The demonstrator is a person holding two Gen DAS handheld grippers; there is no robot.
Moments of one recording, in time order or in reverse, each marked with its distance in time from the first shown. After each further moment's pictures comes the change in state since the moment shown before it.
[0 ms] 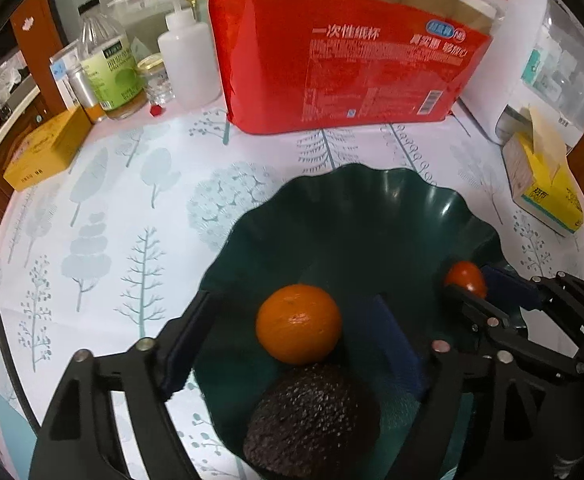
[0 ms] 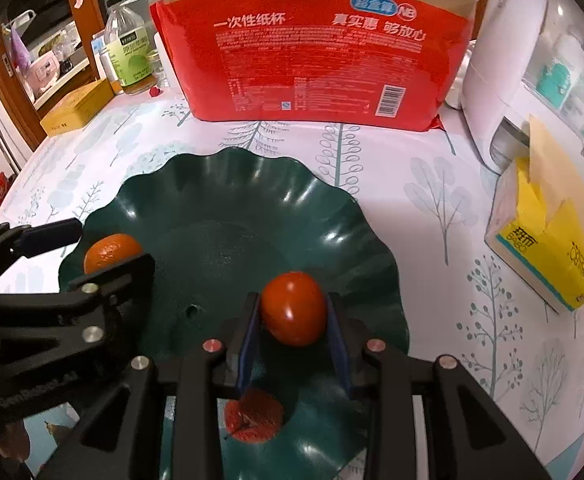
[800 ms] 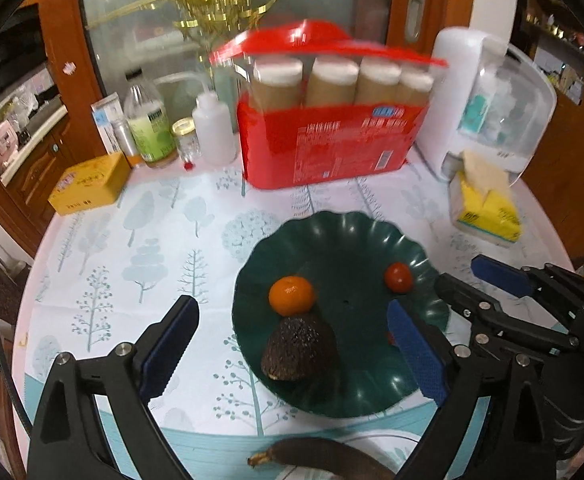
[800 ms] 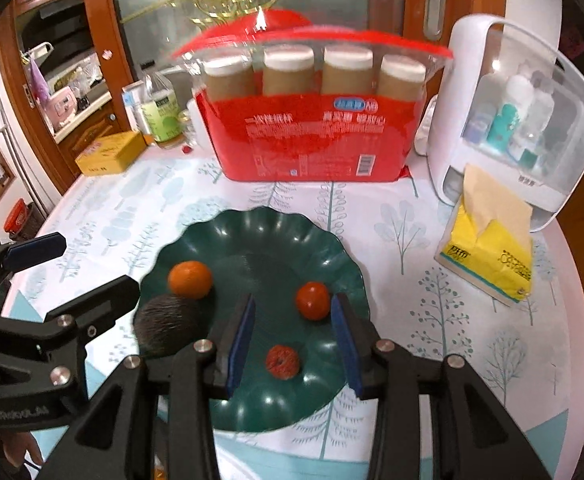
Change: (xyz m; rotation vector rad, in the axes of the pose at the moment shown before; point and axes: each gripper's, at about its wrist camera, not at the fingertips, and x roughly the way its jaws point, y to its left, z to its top) left arm -0.138 -0.001 -0.024 0.010 -0.163 -0.013; right arm -0.117 0.007 -0.011 0.027 -0.144 0.023
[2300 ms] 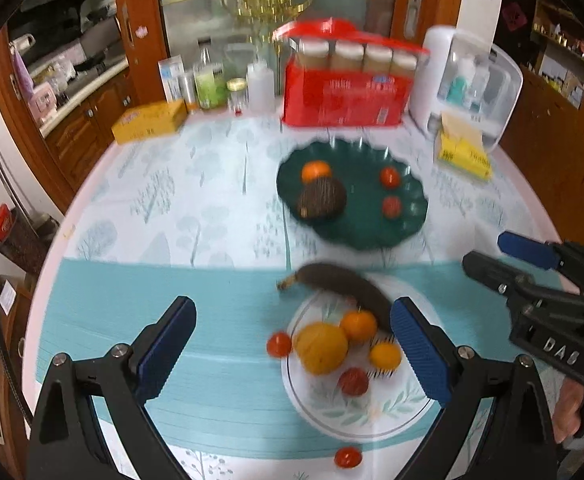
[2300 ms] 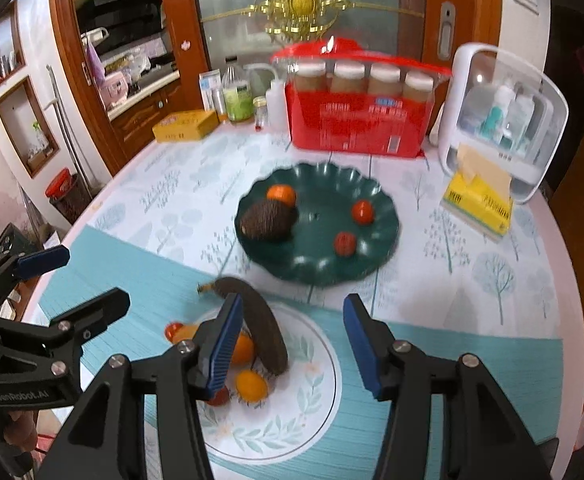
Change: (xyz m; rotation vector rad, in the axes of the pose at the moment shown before) left arm -0.120 0.024 -0.161 -0.072 0.045 0.034; right arm -0.126 0.053 -0.115 -0.074 -0.002 0.077
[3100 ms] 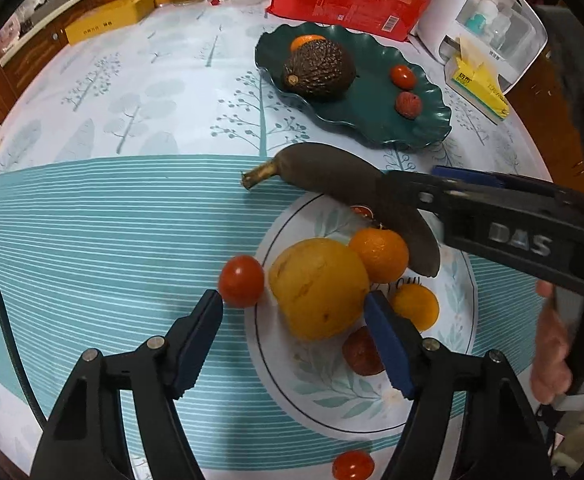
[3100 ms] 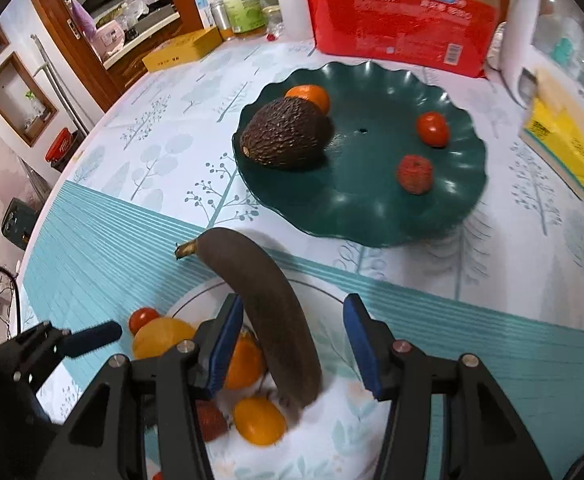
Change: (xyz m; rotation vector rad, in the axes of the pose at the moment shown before) left arm 0.115 0.006 -0.049 -0.070 0.244 -0.147; right arm 0.137 0.014 -0.008 0.009 0.248 0.096
